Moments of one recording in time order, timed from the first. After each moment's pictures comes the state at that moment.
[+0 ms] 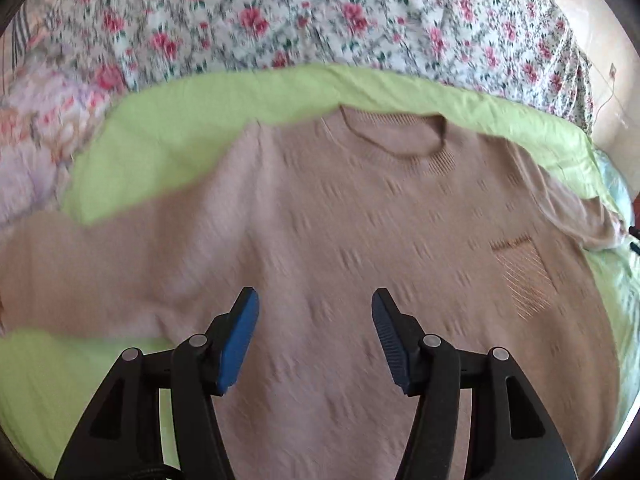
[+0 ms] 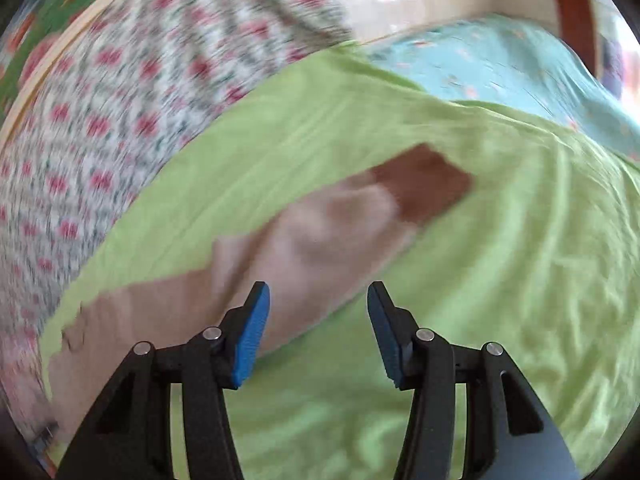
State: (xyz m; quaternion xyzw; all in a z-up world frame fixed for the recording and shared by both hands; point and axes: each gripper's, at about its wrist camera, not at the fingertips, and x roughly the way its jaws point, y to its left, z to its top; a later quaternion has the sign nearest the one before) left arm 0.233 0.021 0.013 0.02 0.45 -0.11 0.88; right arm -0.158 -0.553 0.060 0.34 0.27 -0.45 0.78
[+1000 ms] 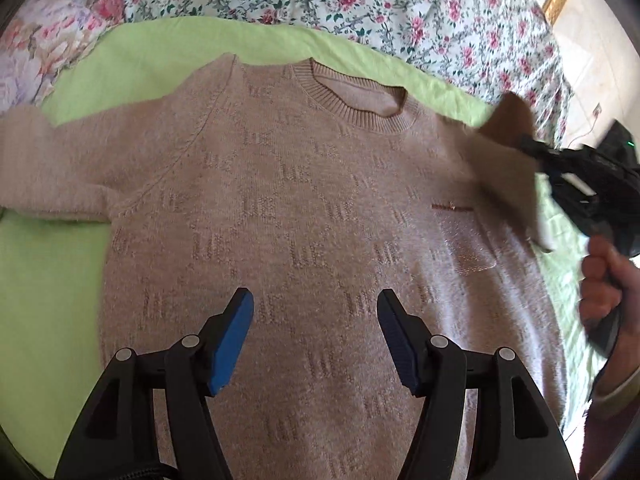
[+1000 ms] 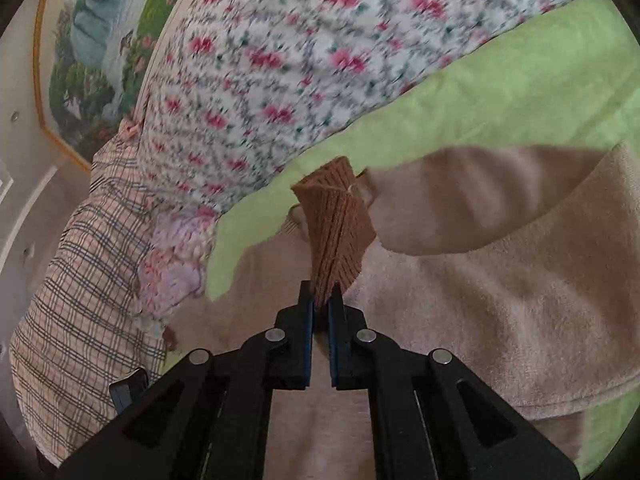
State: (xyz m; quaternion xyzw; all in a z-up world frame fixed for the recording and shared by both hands) left arm 0.175 0.029 -0.006 -0.09 0.48 -0.17 0.86; right arm 0.143 -0.289 0.033 0.36 0.34 0.00 0.87
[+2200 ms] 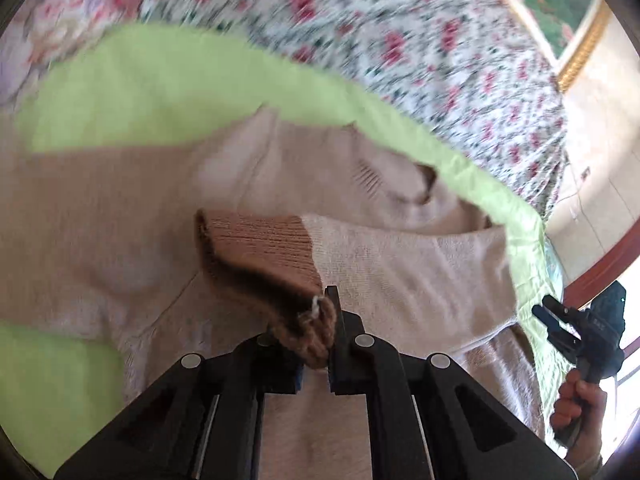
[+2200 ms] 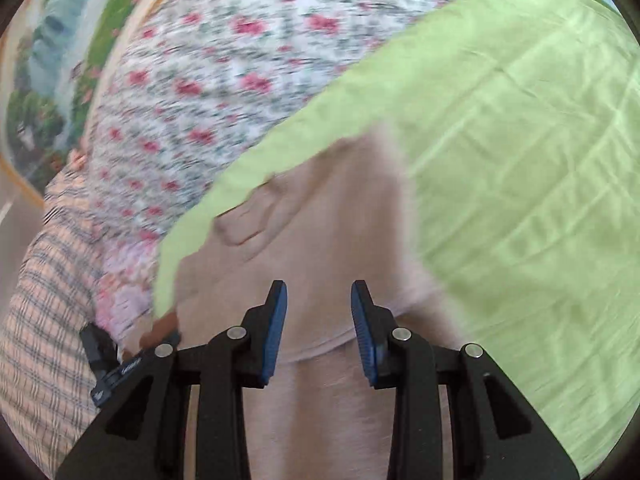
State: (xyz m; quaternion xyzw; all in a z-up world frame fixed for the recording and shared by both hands) left arm 0.266 0.073 -0.014 -0.17 0.44 -0.17 0.86; right arm 0.052 -0.348 0.014 0.36 0.33 -0.16 0.86
